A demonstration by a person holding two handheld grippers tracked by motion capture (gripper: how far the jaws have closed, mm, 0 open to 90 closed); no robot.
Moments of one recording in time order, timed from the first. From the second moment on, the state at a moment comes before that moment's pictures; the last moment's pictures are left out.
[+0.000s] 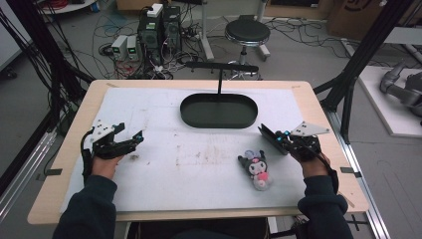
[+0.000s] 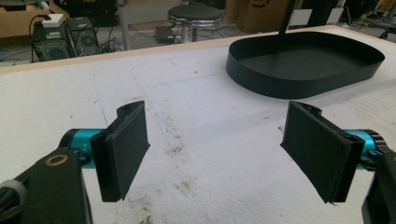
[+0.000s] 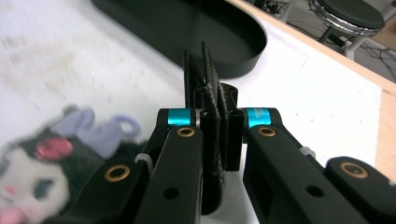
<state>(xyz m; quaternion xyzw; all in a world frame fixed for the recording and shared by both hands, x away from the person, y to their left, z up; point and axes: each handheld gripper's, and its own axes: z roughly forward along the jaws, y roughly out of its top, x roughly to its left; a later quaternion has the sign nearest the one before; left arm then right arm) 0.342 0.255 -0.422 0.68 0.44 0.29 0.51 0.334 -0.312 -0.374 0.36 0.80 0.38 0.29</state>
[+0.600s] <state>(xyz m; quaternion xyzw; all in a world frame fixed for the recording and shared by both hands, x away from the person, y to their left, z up) 0.341 0.253 -0.422 0.68 0.44 0.29 0.51 0.341 -0.326 -0.376 0.43 0.76 0.32 0.37</state>
